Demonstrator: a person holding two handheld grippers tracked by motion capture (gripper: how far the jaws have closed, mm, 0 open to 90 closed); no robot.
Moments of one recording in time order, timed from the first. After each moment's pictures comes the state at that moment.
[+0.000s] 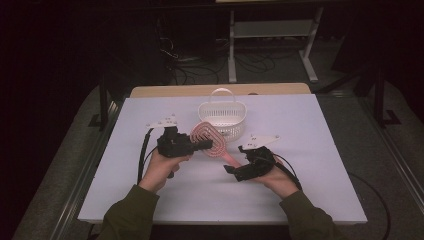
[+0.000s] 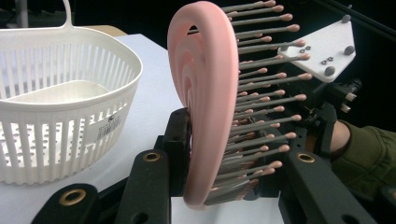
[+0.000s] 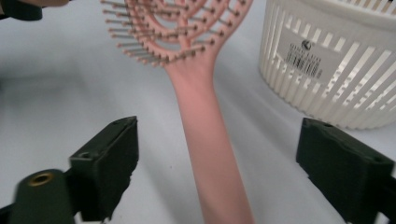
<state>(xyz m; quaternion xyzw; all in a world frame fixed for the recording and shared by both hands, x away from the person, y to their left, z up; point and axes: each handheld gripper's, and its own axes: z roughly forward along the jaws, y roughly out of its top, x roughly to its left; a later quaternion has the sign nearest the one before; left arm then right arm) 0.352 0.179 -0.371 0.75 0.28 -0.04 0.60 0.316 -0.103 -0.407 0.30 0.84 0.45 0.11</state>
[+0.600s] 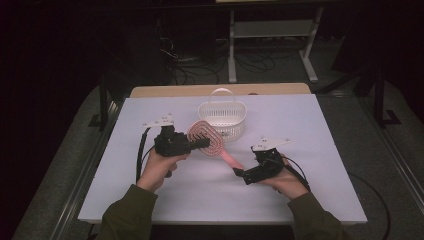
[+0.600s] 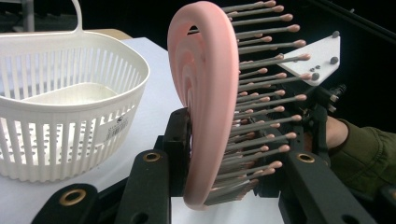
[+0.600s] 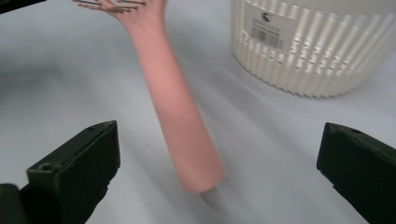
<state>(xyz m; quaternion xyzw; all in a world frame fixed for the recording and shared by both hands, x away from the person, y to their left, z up) 0.353 0.186 -0.369 0.75 0.28 -0.04 0.60 0.313 -0.126 -0.417 0.33 0.82 0.45 0.11</state>
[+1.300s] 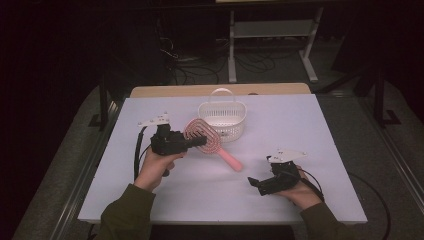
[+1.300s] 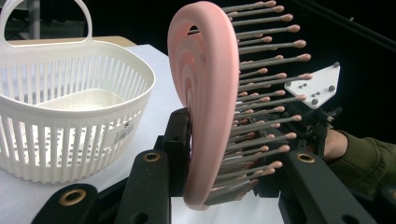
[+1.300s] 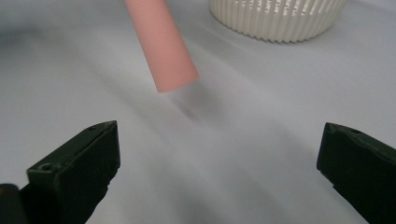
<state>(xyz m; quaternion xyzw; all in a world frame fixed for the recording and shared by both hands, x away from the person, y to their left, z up) 0.353 0.193 -0.365 0.74 0.28 -0.03 0.61 0.286 -0.163 -0.435 0.35 0.82 0.43 0.13</state>
